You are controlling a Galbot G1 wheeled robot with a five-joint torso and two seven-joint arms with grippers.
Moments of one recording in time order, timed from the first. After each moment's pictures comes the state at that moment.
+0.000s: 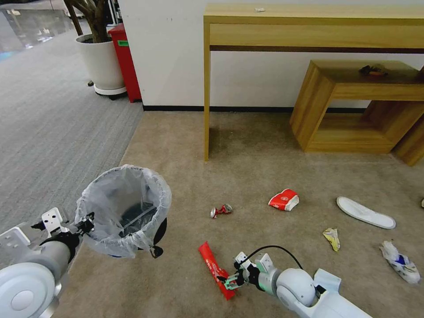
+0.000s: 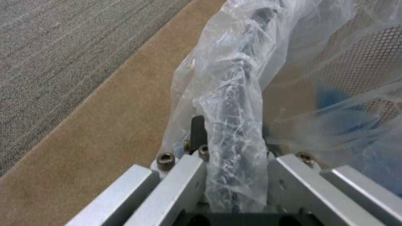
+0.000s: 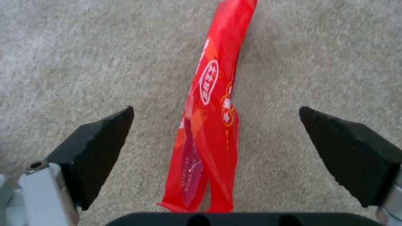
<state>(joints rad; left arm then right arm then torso) 1.53 -1.22 -0.93 -2.39 -1.22 0.74 -0.70 -1.11 0.93 -0.19 1.65 0.43 -0.44 -0.20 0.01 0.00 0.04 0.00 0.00</state>
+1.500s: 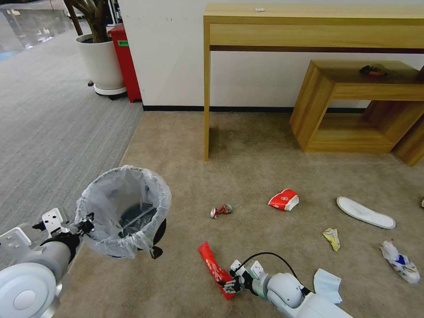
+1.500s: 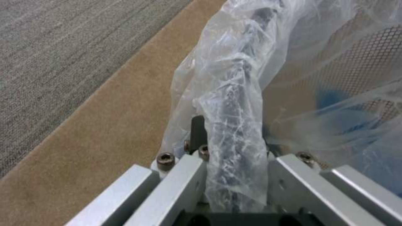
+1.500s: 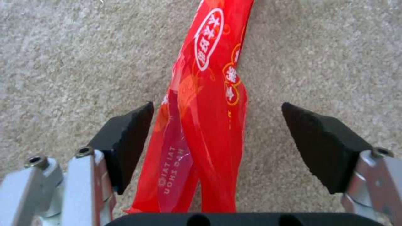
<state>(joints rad) 1.52 -1.23 -0.92 -2.38 -1.19 0.74 -0.69 -1.06 1.03 -0.24 1.47 0.29 -0.38 -0.25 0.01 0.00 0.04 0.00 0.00</state>
